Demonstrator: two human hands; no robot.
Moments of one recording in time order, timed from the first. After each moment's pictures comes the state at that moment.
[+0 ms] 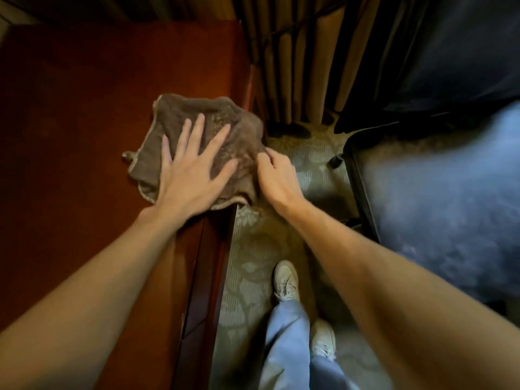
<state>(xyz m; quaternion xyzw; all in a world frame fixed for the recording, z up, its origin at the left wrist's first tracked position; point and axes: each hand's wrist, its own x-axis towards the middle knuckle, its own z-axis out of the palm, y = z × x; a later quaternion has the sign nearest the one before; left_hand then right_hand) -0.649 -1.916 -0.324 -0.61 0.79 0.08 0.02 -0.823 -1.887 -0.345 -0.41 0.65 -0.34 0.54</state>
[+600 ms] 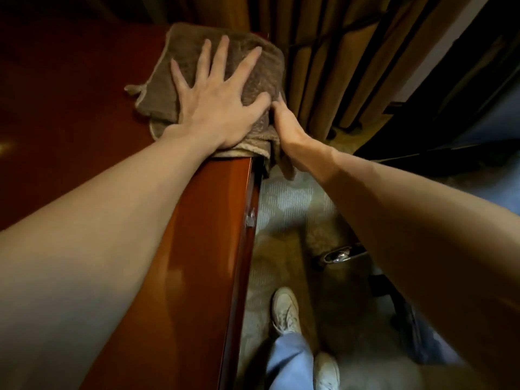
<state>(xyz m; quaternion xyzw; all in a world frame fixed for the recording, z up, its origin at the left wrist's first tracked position) -0.681 -2.120 -0.328 -0.60 0.80 0.05 -0.01 -0.816 -2.122 -0.439 -0.38 0.58 -0.41 0.59</state>
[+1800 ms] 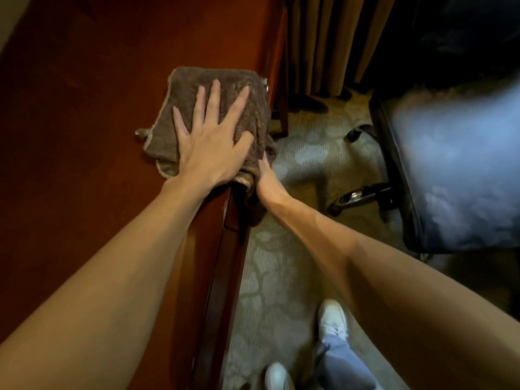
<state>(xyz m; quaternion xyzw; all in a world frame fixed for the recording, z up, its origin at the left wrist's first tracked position) -0.606 -1.789 -0.329 -0.64 0.77 0.06 0.00 -0.707 -1.749 -0.411 -0.40 0.58 -0.32 0.64</state>
